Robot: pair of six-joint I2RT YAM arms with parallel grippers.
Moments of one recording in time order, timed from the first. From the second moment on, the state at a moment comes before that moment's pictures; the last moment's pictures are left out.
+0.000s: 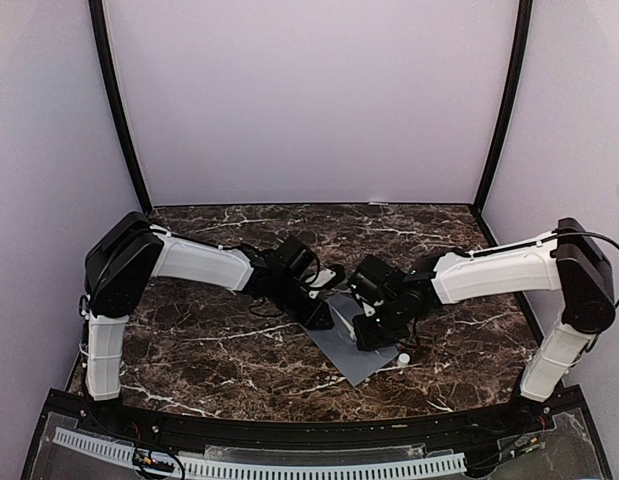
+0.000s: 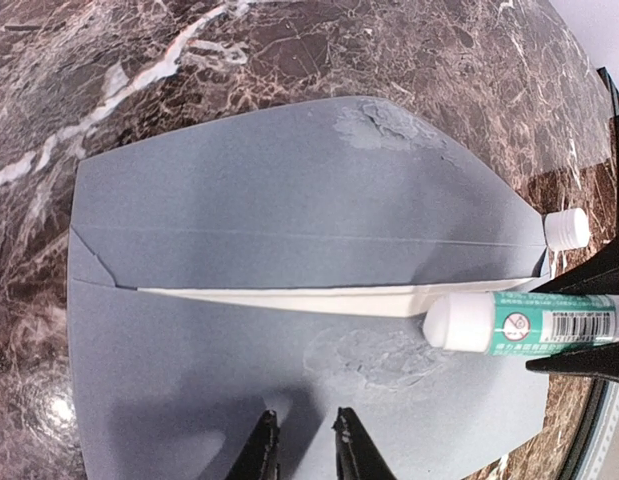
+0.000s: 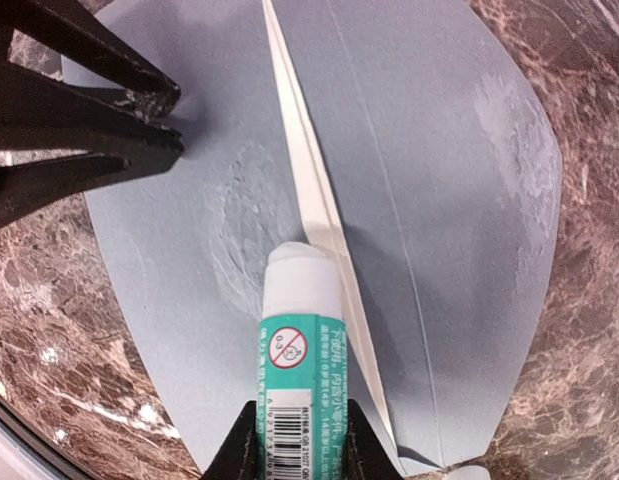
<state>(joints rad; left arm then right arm) -0.87 2.11 1.38 -0.27 0.38 -0.14 0.98 1.70 1.05 -0.60 0.00 0.65</state>
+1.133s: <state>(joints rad) -0.87 2.11 1.39 -0.27 0.39 -0.14 0.98 1.81 1.18 -0.66 0.00 0.63</state>
